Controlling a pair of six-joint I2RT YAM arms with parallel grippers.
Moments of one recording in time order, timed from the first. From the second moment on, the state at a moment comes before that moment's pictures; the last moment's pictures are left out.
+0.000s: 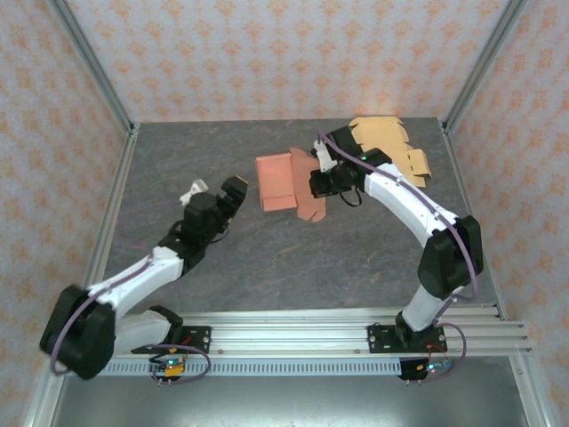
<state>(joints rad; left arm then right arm) -0.41 1.11 0.58 0.18 -0.12 -1.20 0.49 1.66 1.49 -0.84 -0.20 0.15</state>
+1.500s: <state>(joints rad) -0.41 1.47 0.99 -0.25 0.64 -0.29 0.35 1.41 1.27 -0.77 -0.49 -0.78</state>
